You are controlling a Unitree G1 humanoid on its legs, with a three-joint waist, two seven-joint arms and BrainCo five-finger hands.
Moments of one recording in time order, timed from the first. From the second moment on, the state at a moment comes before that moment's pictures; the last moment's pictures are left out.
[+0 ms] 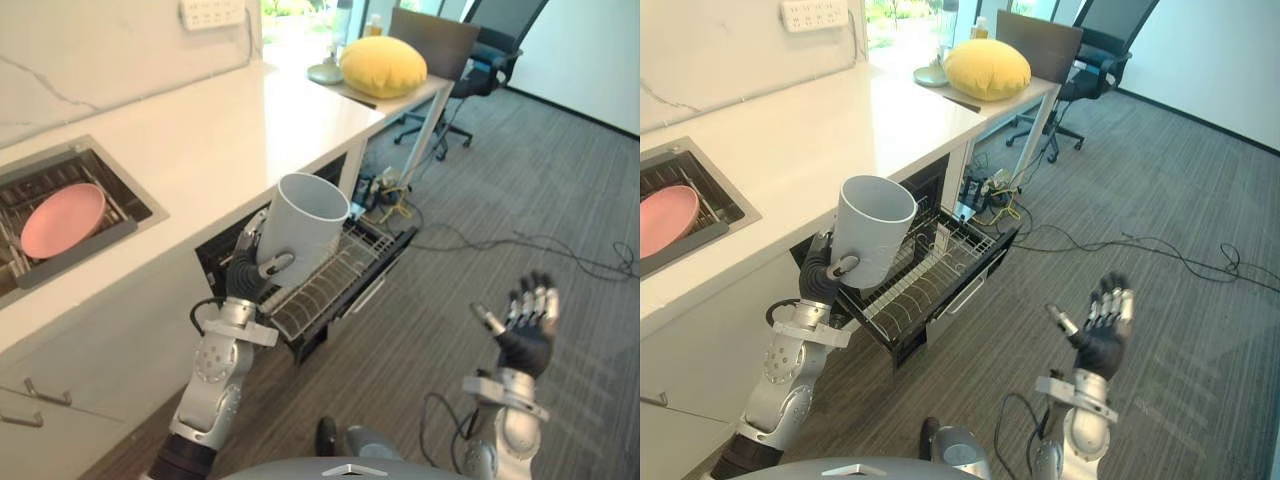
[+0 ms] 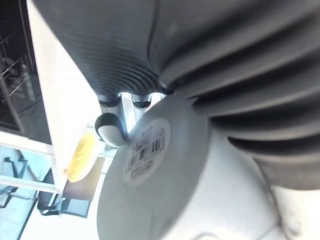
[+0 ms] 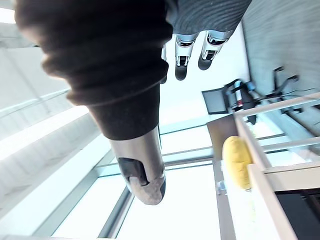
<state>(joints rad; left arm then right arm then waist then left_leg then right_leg) 0.04 0.10 -0.28 -0.20 -0.29 -0.35 0.00 0.25 -0.03 -0.32 -0.08 0.44 -0.57 0.07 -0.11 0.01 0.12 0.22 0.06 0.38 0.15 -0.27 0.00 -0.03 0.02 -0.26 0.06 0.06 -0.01</state>
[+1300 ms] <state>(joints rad) -0.04 0.06 -0.31 -0.14 0.16 -0.32 0.43 0.10 -0.06 -0.01 -0.30 0.81 -0.10 0.27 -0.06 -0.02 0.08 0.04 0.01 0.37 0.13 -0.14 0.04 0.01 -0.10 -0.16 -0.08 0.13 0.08</state>
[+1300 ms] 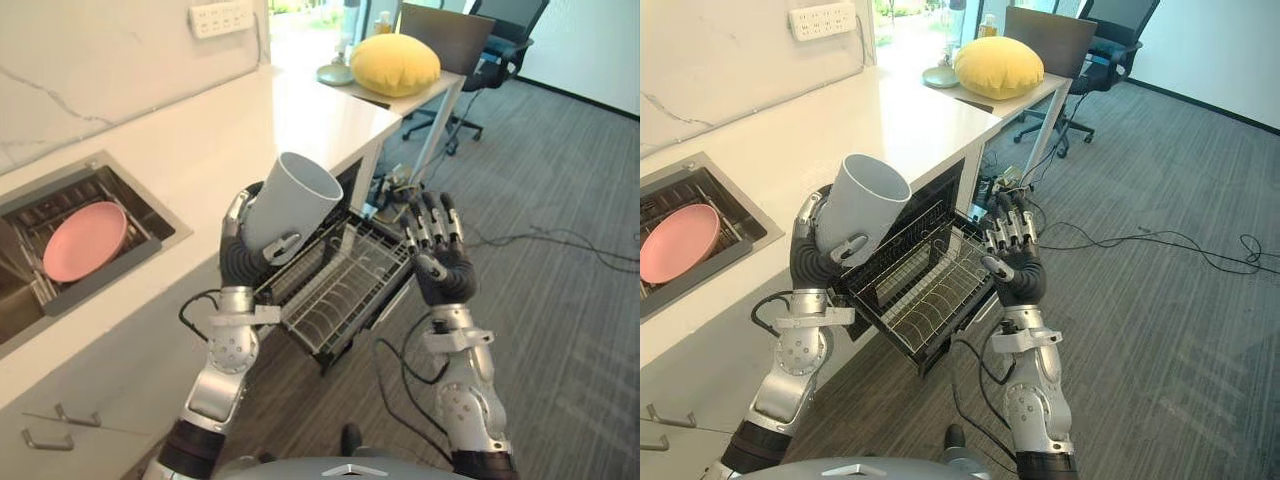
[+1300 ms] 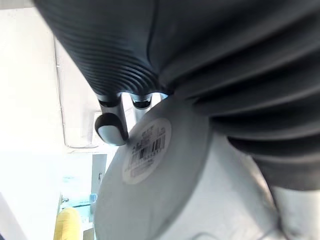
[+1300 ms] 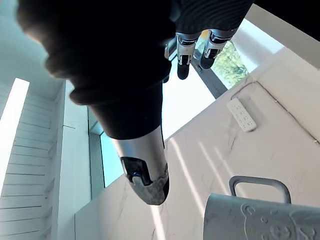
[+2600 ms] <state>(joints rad) -0.11 0.03 -0.48 0.03 0.53 -0.28 0.76 -0.01 -0.01 0.32 -0.30 0.86 -0.05 -0.03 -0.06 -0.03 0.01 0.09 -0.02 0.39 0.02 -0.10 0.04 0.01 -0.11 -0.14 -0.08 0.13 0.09</state>
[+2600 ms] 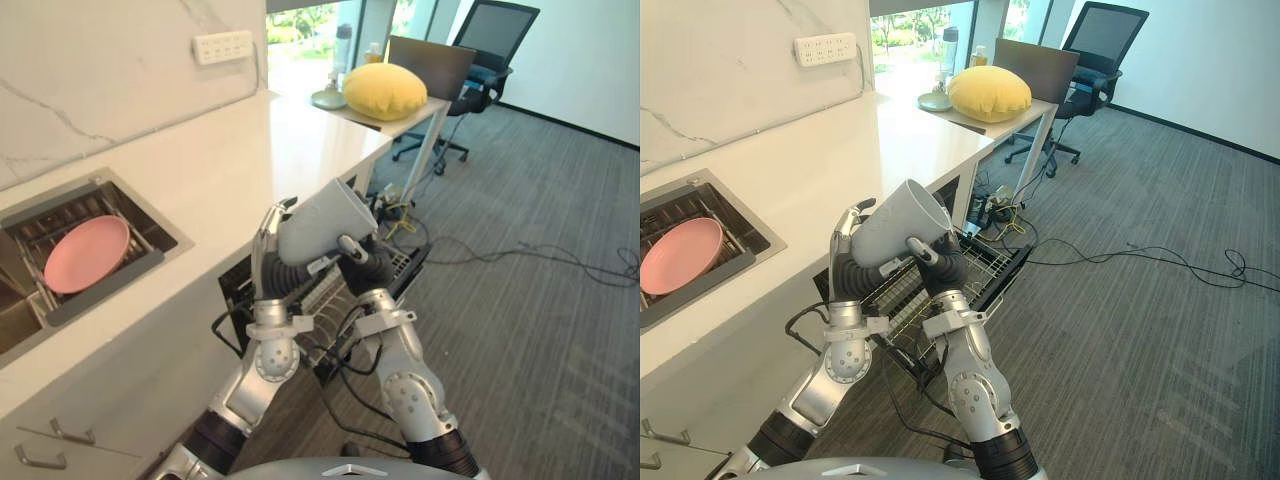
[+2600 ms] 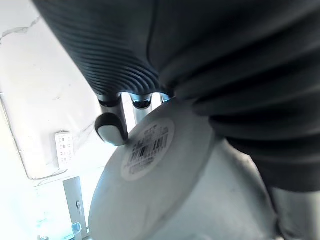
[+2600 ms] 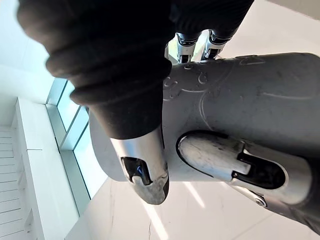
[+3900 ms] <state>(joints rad) -0.12 0.06 -0.51 0.10 0.65 -0.28 0.81 -0.01 -0.02 0.33 -0.30 0.86 -0.04 -0.08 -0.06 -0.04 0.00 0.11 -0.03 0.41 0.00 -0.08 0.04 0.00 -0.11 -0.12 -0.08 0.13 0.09</state>
